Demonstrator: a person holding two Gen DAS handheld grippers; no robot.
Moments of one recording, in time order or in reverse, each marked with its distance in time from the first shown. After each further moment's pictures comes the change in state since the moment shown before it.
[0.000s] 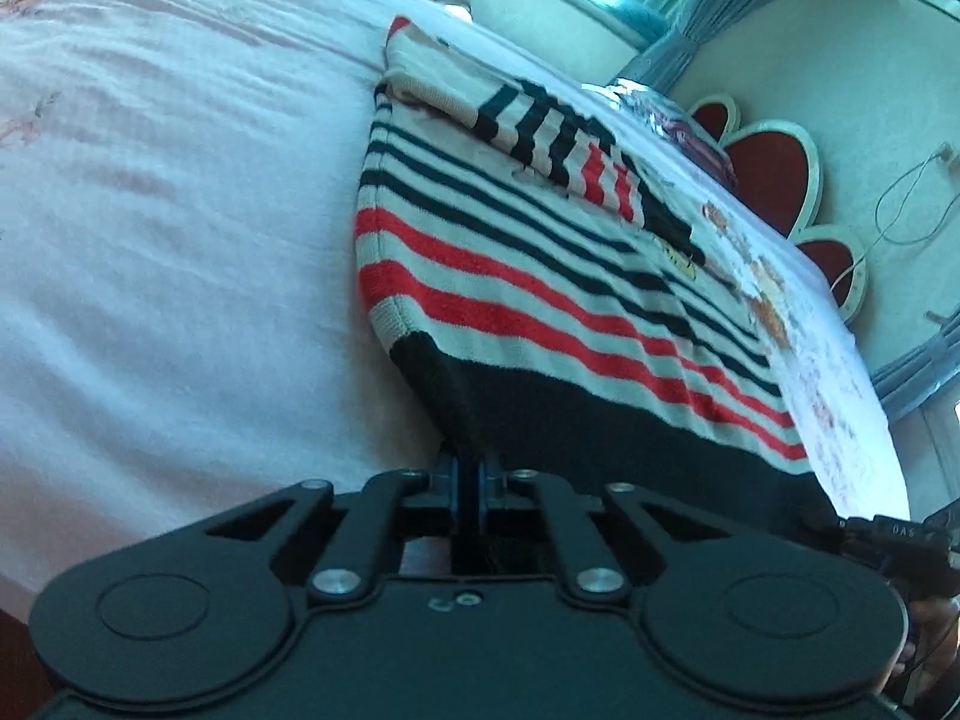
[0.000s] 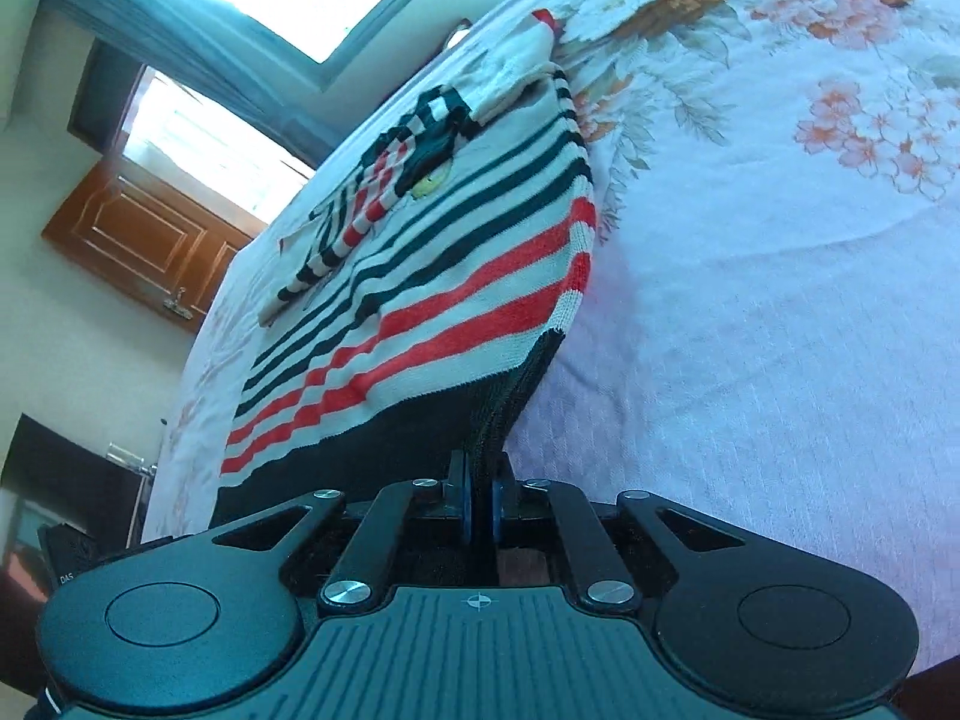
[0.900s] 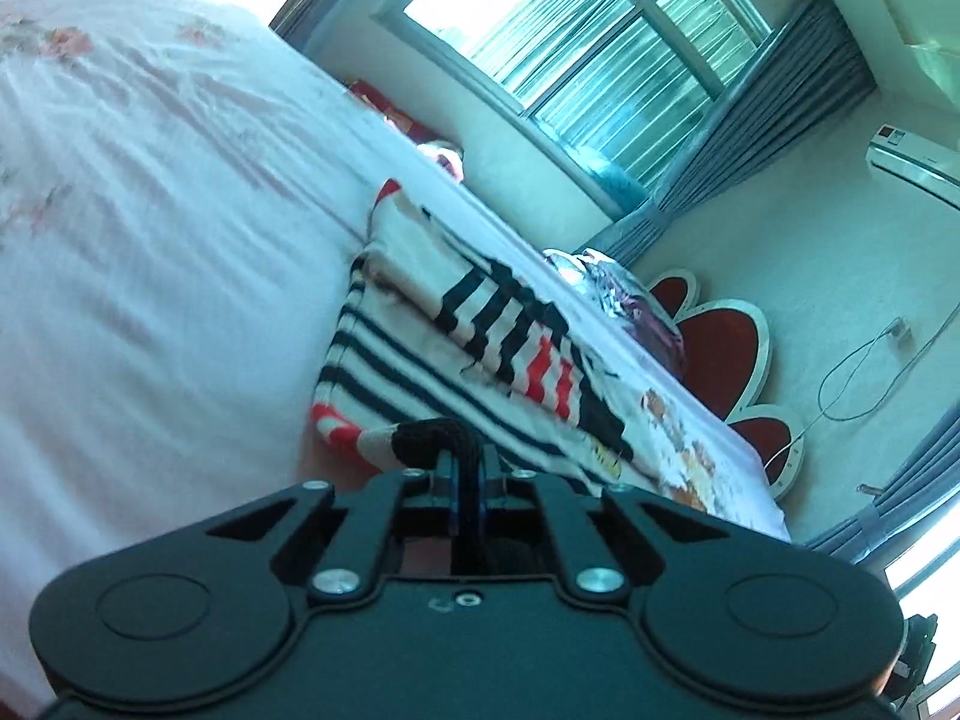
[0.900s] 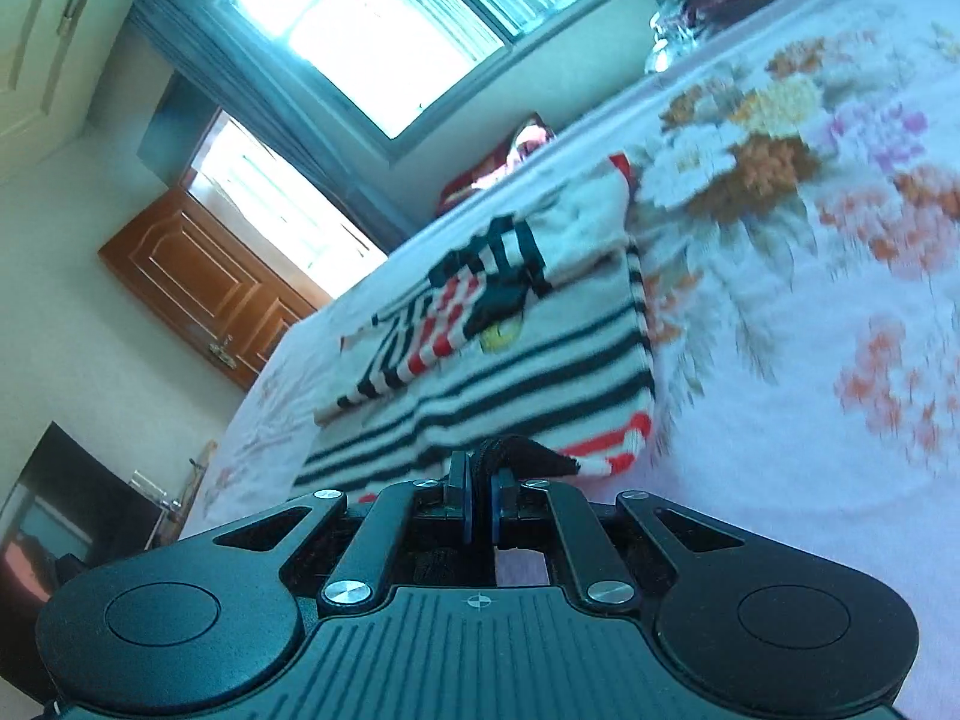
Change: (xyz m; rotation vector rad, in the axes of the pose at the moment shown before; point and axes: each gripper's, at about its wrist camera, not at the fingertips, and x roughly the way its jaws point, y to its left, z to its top) left arm -0.026 0.004 0.048 -0.160 -0.279 -0.128; right arm -0.031 0.024 0.061 -0.118 -0.185 0.073
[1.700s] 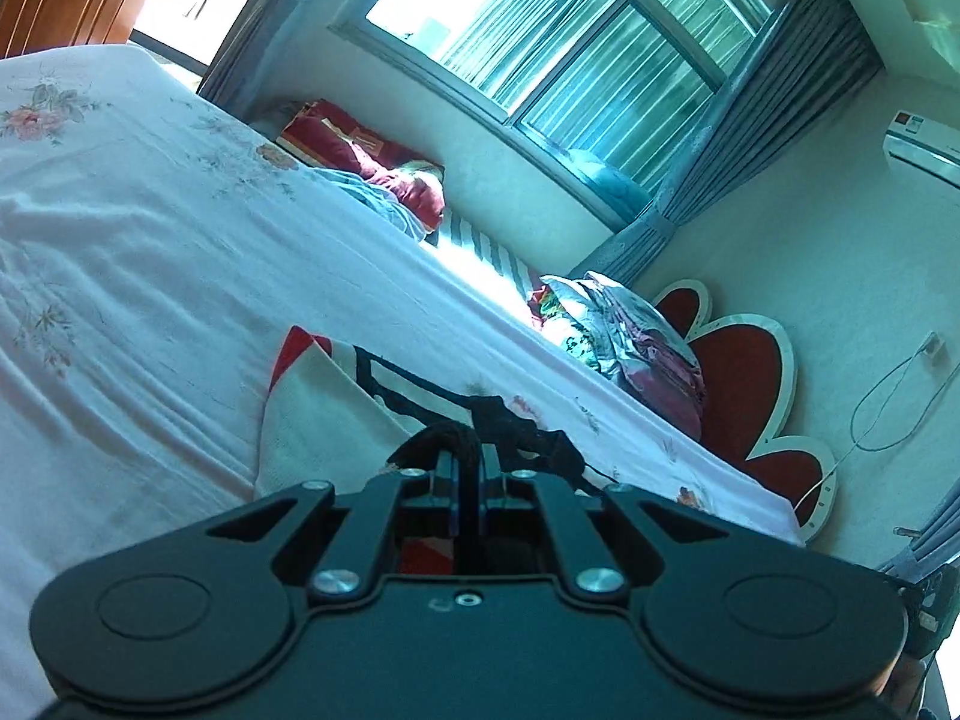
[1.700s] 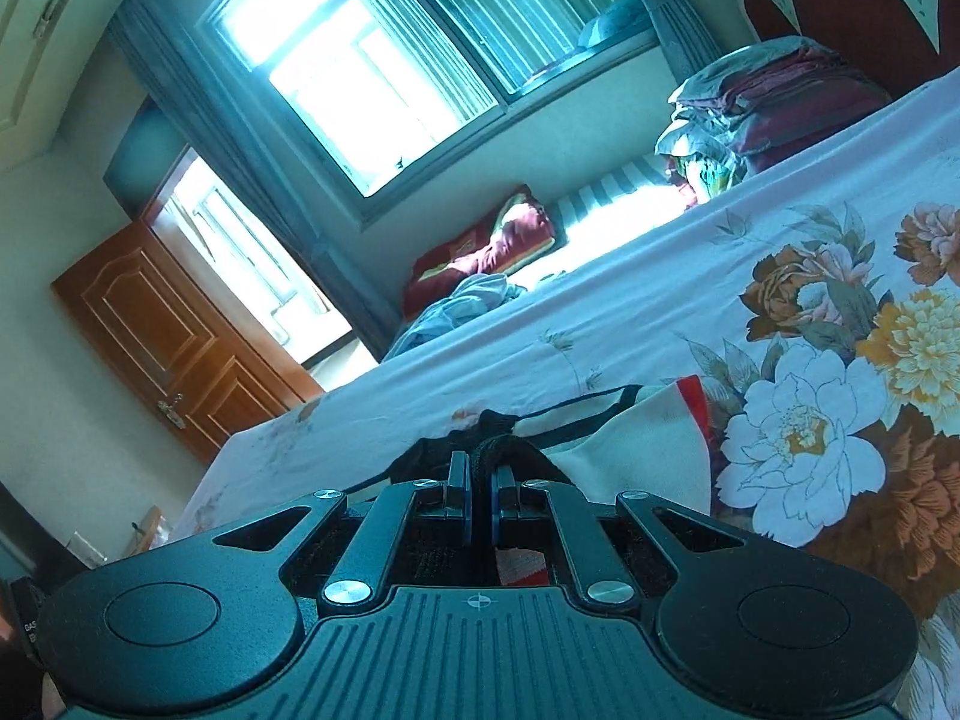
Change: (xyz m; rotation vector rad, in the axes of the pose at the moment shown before) left arm 0.181 -0.020 0.155 0.071 0.027 0.021; right arm 0.177 0.007 0.198 -0.054 -0.078 -0.086
